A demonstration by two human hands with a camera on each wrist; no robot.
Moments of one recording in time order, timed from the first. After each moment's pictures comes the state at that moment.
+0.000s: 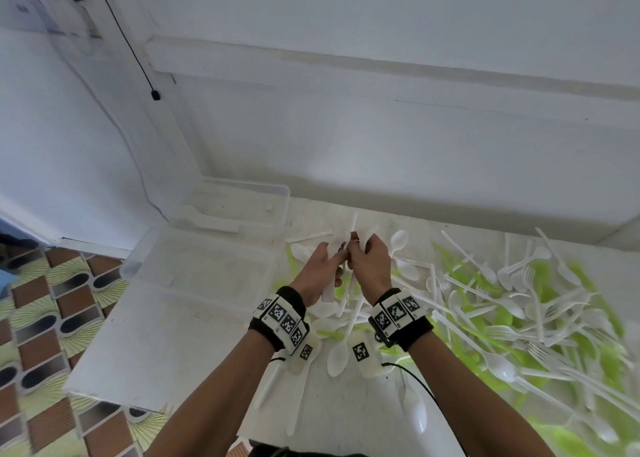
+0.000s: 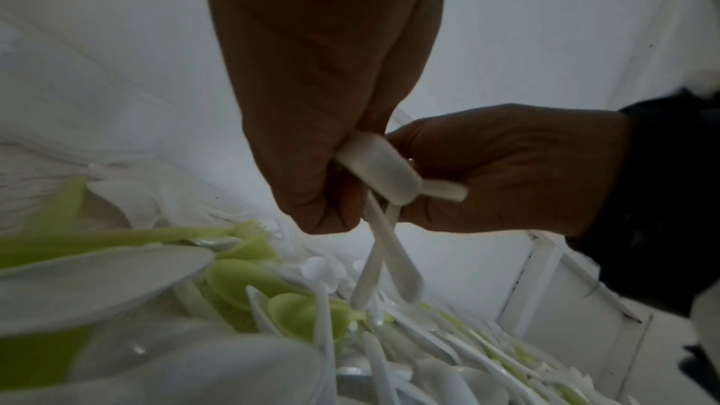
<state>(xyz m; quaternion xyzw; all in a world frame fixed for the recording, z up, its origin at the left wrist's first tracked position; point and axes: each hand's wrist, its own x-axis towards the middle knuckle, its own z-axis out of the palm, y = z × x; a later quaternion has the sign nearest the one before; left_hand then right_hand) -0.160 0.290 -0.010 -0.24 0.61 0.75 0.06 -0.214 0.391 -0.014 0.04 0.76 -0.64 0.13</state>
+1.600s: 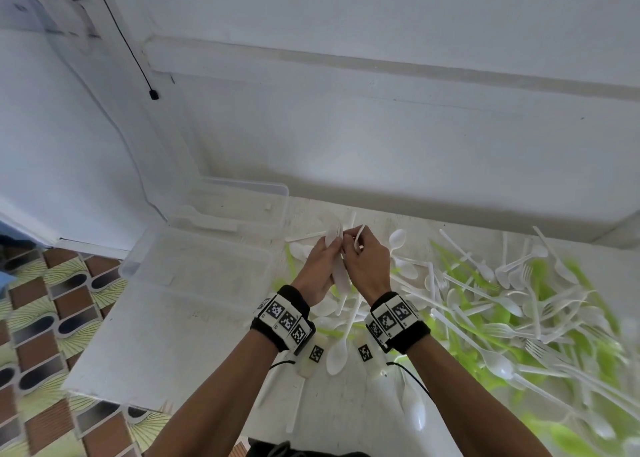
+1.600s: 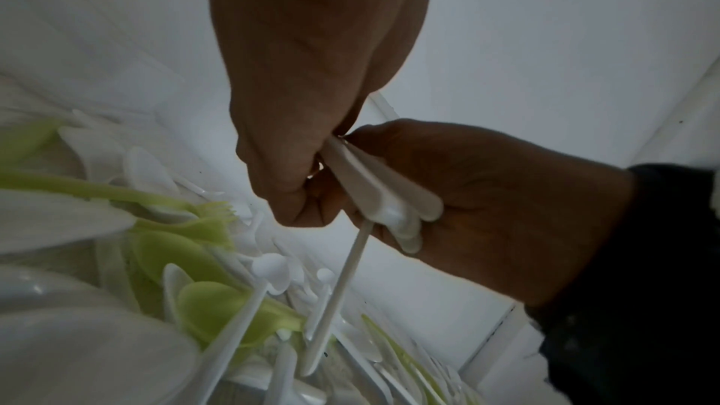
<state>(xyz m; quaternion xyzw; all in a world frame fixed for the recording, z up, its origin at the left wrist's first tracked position) -0.157 0.299 0.003 -0.22 0.50 0.84 0.04 -0.203 0.395 0.000 -0.10 0.84 -0.53 0.04</state>
